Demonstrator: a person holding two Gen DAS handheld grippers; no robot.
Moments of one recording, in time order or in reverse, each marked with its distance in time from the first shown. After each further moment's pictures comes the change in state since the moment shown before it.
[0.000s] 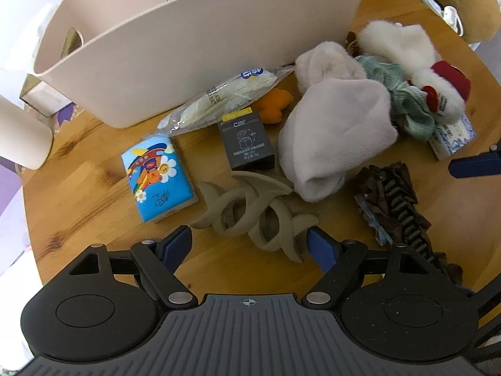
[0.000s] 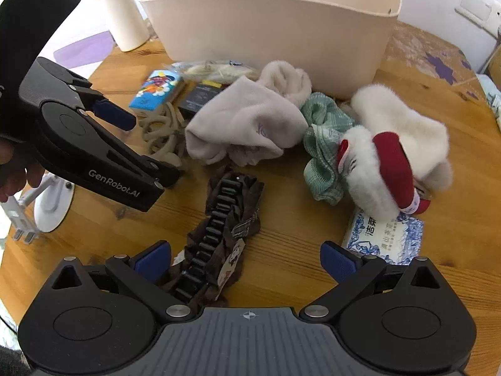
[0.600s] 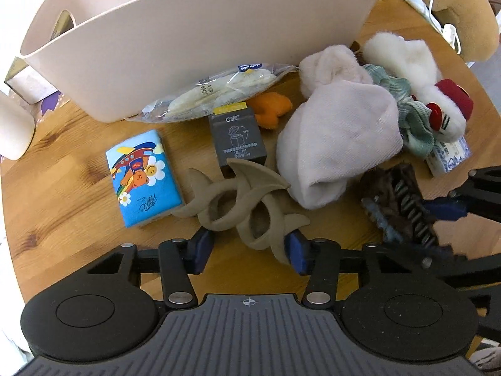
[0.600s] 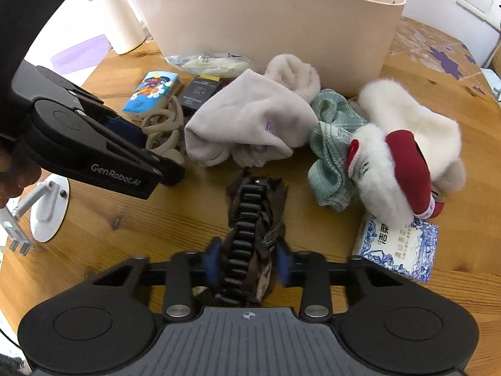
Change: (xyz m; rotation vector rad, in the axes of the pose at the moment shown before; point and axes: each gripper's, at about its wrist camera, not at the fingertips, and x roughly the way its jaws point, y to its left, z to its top) left arm 0.005 0.009 0.002 -0.079 -0.009 -0.085; right arm 0.012 -0.001 0.004 0.018 -0.010 0.015
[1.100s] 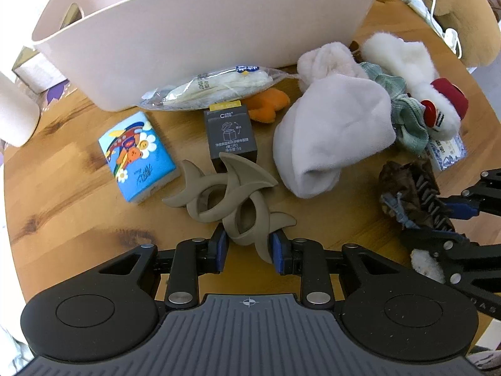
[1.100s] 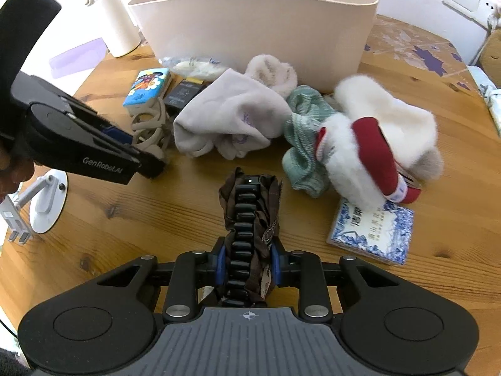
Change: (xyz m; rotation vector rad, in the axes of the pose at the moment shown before) left arm -0.009 -0.005 -0.009 -0.043 -0.006 0.004; right arm -0.017 -0.015 -0.011 0.005 -0.022 -0.013
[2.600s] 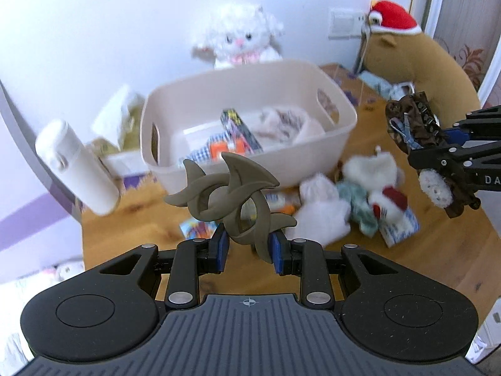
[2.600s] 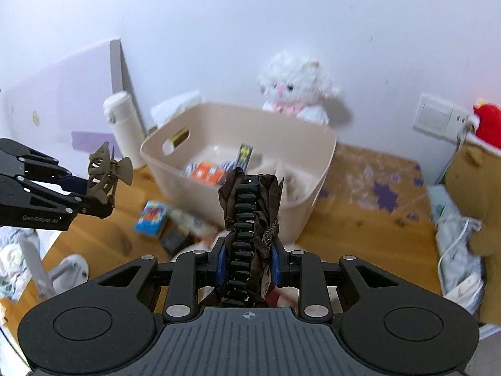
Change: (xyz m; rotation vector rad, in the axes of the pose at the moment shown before) left arm -0.145 0.009 0.004 0.059 -0.357 0.087; right arm -0.124 -0.040 0.076 -0.097 -0.357 -0.009
